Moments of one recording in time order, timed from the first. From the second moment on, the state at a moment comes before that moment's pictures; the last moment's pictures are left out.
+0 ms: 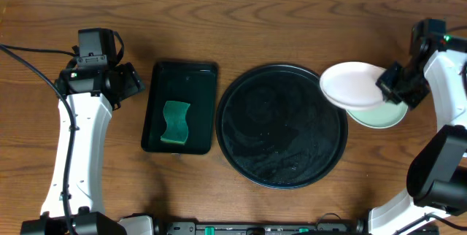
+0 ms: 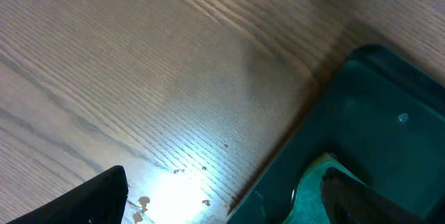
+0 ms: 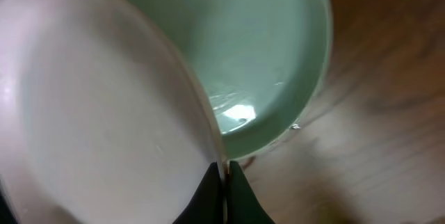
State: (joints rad) left arm 0.12 1.44 1.26 -0.97 -0.24 -0.37; right arm -0.24 1.83 1.46 -1.17 0.00 0.61
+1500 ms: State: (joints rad) left arm 0.12 1.44 1.26 -0.98 -0.24 -0.37; right arm -0.30 1.81 1.34 -1.19 0.01 0.40
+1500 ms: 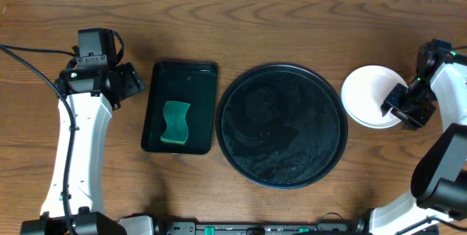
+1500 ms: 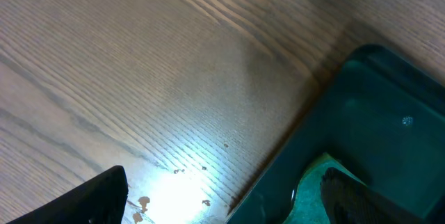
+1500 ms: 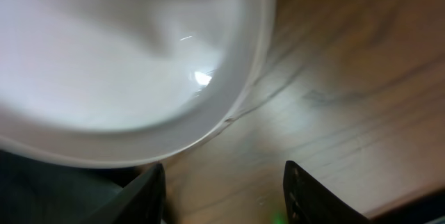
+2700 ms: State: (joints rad) left arm 0.12 1.44 1.26 -0.97 -0.24 -0.37; right arm 0.03 1.63 0.99 -0.84 -0.02 0.12
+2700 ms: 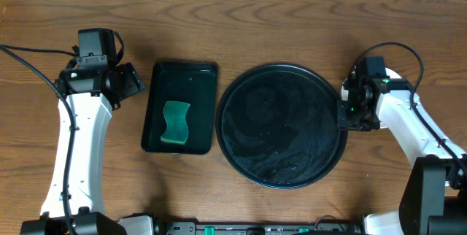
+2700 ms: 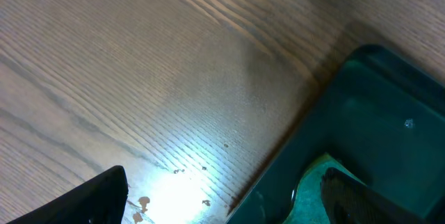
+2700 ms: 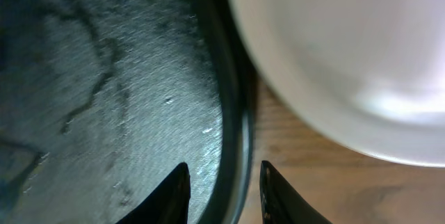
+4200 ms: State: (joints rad) left arm 0.12 1.44 1.26 -0.98 -0.24 -0.37; right arm 0.03 1.63 0.88 -0.64 0.04 0.11
